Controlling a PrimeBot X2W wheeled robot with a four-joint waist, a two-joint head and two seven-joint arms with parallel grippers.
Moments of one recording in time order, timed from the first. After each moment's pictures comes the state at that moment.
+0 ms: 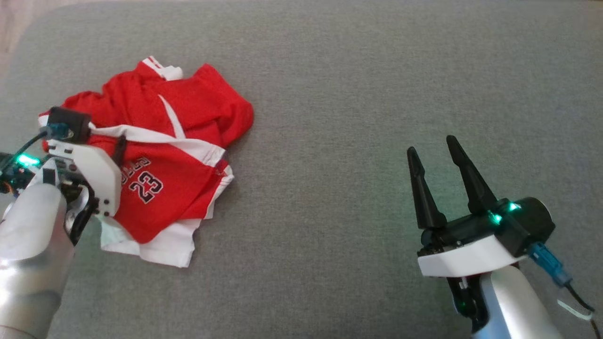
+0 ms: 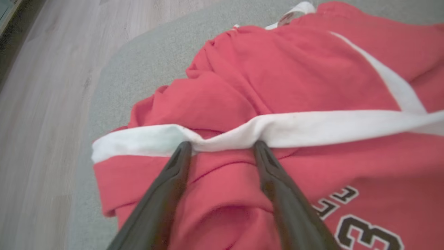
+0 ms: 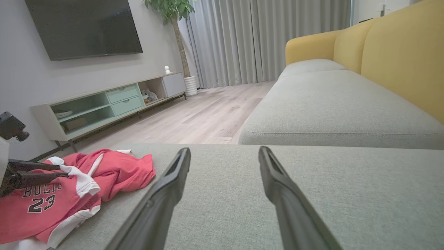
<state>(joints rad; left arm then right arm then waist) -0.70 0.43 -0.44 0.77 -0.35 -0.13 0.31 -0.11 -0.05 0.21 0.07 0.14 0.13 -0.25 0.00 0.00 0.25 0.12</state>
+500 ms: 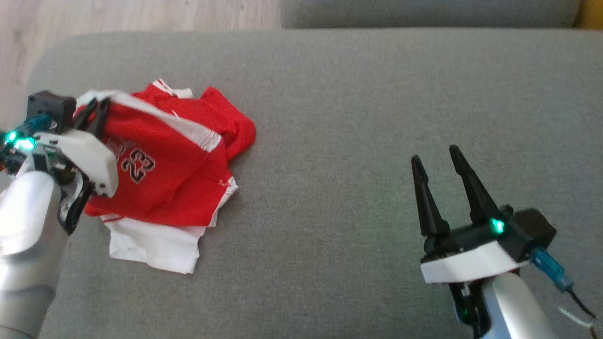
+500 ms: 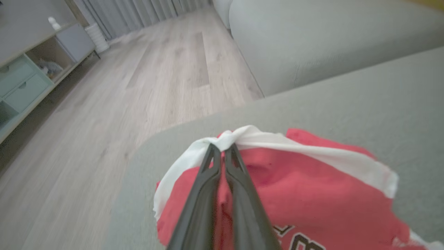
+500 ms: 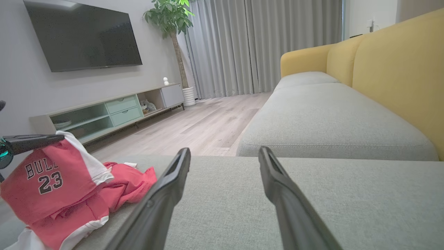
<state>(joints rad) -0.71 0.46 -0.46 0.72 -0.40 -0.13 0.14 -0.10 -0.05 0.21 0.10 0.15 0.13 -0.25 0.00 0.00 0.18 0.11</state>
